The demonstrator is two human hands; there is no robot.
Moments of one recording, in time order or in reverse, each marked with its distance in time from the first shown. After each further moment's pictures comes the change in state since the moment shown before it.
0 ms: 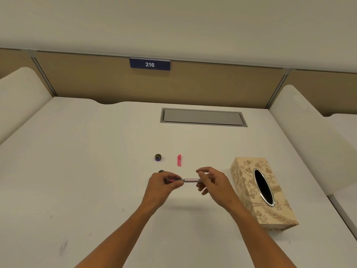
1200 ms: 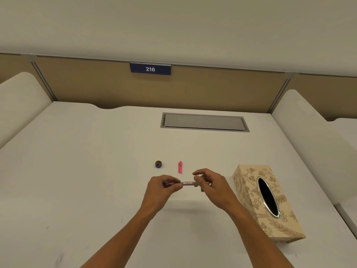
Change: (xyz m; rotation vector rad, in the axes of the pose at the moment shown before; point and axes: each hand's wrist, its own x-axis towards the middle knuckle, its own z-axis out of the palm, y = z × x) left_hand 0.018 0.005 -0.003 -0.007 0.019 0.017; right_hand 0.027 -0.006 0.000 -0.219 -0.054 -0.105
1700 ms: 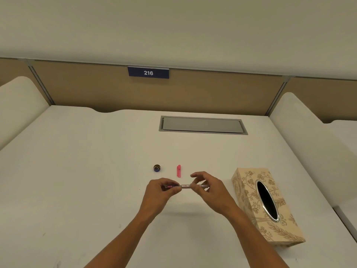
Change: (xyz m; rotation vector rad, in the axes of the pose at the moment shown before) left_hand 0.004 0.002 0.000 0.007 -0.004 -0.015; right_hand 0.000 -0.002 0.000 -0.016 -0.018 0.000
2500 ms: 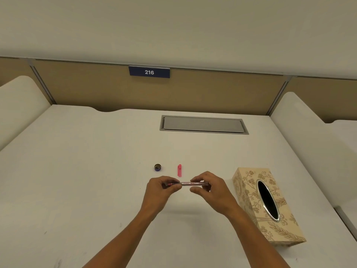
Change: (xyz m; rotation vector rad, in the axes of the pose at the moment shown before) left_hand 0.002 0.000 0.001 -0.030 0.026 0.023; right_hand 0.002 0.005 -0.001 -0.077 0.032 -0.116
